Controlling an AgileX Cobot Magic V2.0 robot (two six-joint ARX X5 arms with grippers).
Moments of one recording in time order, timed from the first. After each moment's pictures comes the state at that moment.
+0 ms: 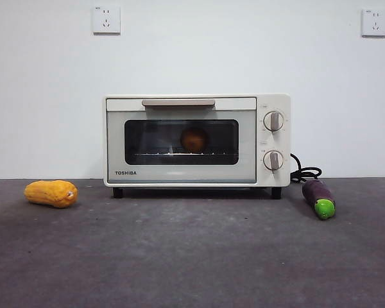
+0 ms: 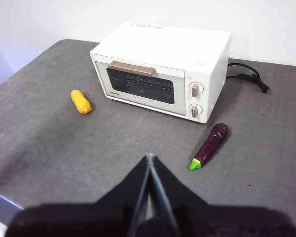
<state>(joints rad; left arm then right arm) -0.07 0.46 1.21 -0.81 0.34 -0.28 0.89 0.74 1.67 -1.36 0.37 0.24</state>
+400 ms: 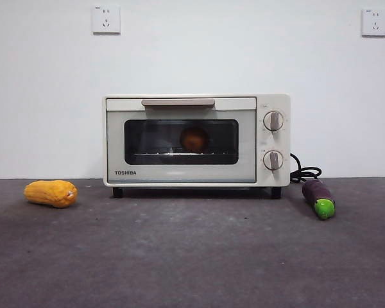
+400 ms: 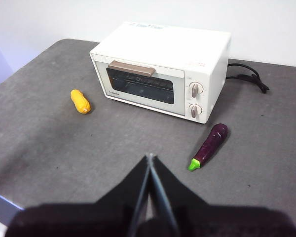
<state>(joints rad) -0.07 0.47 1.21 -0.81 0.36 -0.27 0.89 0.74 1.67 -1.36 0.38 0.24</state>
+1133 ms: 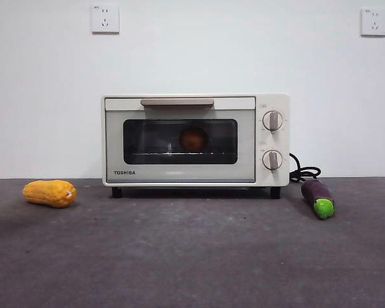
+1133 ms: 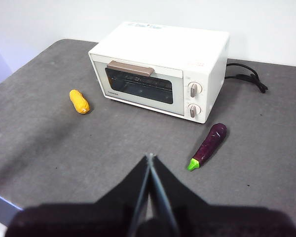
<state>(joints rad) -0.07 0.38 0.62 -0.32 0.19 0.19 0.89 0.74 1.67 -1.36 0.38 0.24</state>
